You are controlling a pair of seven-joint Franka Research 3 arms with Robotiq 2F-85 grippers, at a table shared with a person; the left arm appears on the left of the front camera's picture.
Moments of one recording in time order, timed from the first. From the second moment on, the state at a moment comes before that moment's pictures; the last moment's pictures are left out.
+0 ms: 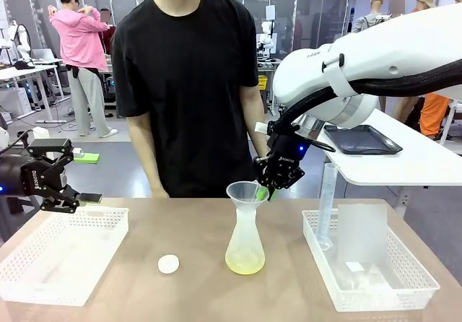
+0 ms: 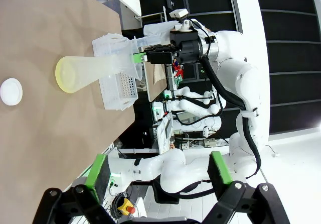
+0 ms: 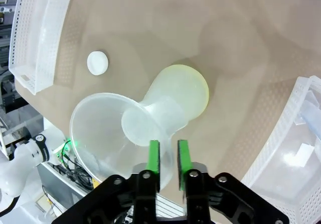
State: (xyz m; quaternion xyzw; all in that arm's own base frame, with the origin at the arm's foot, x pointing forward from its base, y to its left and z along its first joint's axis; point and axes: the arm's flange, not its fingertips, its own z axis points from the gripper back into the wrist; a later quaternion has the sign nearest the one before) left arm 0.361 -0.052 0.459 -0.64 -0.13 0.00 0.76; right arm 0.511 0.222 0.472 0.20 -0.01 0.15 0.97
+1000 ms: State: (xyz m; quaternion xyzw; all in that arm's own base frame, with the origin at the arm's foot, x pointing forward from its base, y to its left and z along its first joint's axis) left arm 0.361 -0.052 0.459 -0.64 -0.13 0.00 0.76; right arm 0.504 0.228 0.493 0.22 0.00 0.14 0.97
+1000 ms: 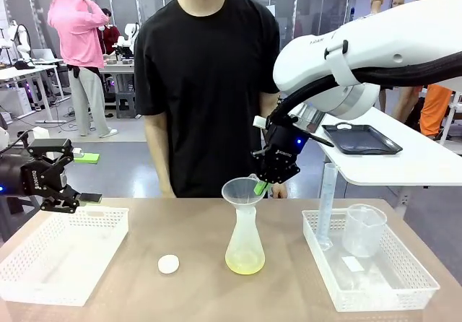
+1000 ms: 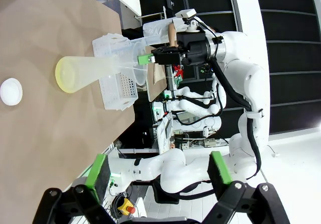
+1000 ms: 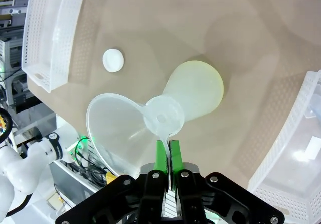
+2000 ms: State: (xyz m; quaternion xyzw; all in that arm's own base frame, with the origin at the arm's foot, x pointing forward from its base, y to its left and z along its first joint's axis) left arm 0.361 -0.052 0.459 -0.64 -0.13 0.00 0.76; right arm 0.472 0.208 0.595 0.24 -0.07 0.14 0.96
